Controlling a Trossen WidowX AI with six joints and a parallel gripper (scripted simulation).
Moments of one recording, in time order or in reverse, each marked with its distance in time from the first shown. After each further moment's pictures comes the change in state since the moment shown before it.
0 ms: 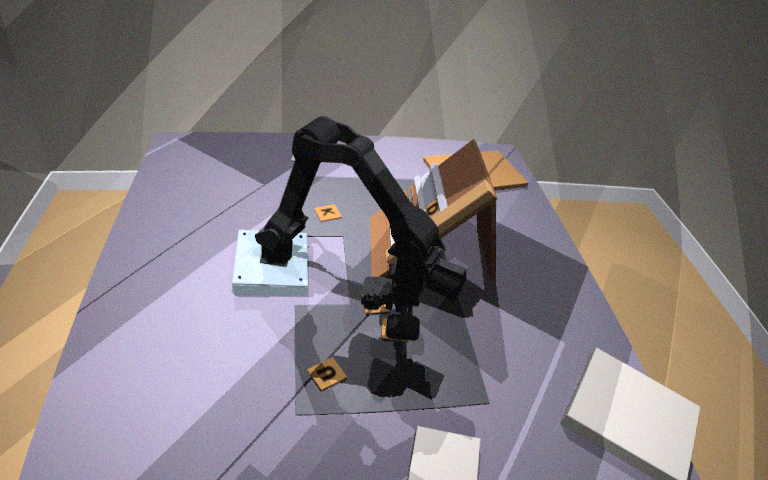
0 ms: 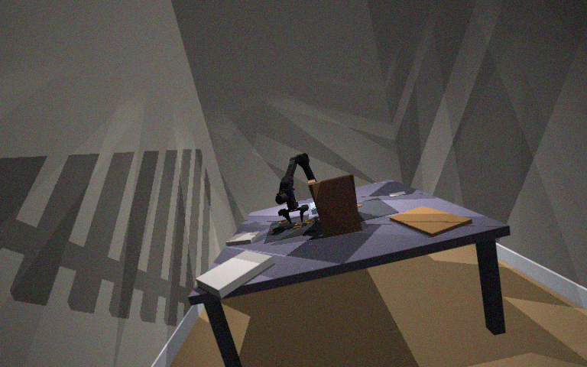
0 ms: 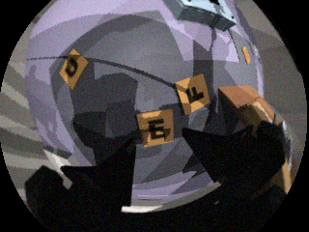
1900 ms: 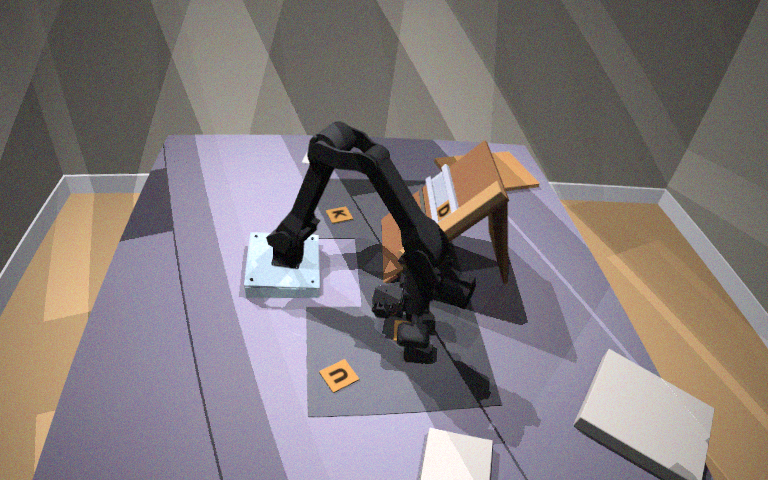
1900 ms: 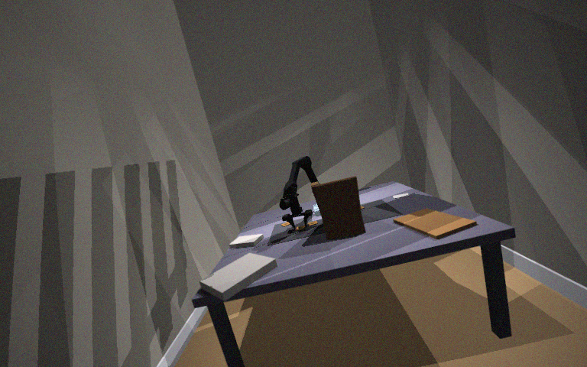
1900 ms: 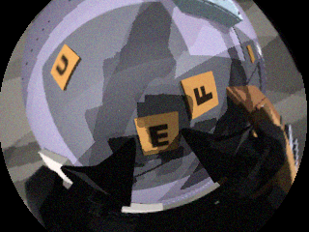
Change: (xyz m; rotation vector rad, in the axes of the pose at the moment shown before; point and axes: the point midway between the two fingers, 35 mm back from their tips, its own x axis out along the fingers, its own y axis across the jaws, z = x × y) arm 0.020 0.000 0.001 0.001 -0.002 0.000
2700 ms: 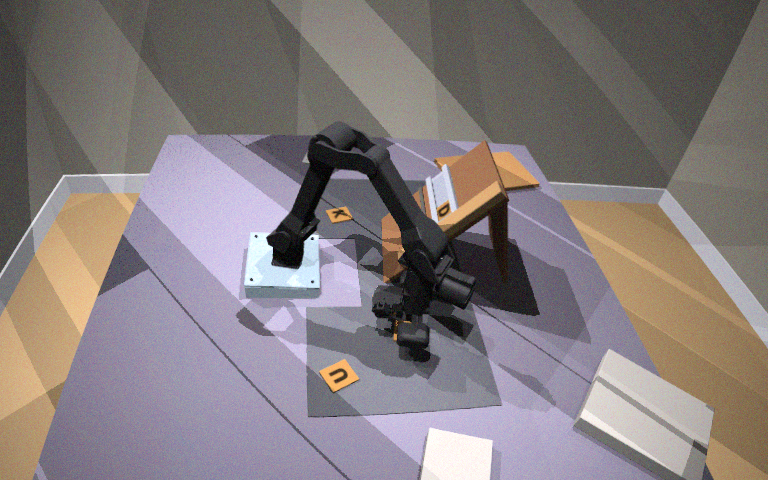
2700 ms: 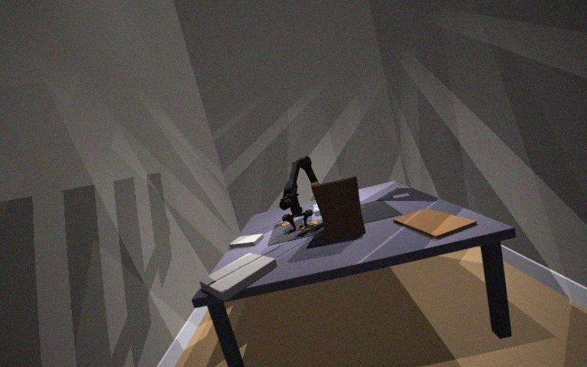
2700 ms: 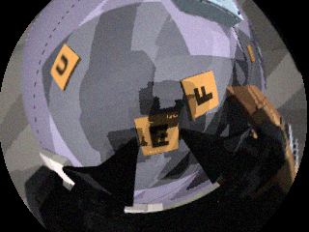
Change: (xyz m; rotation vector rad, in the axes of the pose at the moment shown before) arm 0.000 0.000 0.000 0.000 0.000 0.000
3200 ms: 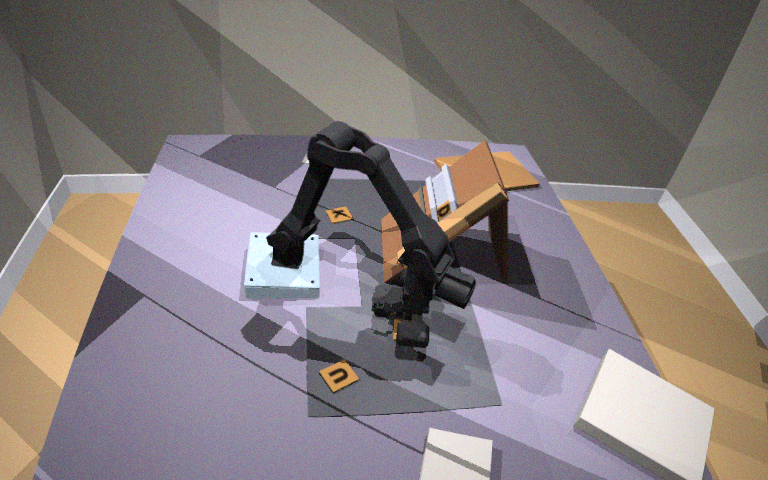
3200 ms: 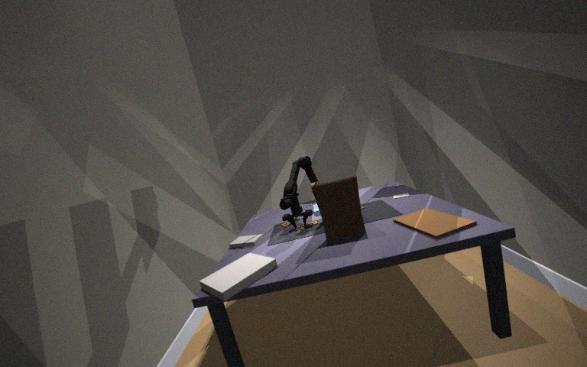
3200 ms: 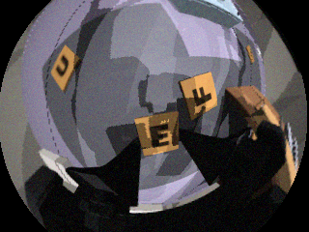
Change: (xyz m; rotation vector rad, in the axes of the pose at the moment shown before) arm -0.001 -0.001 0.001 -0.002 -0.005 -0.002
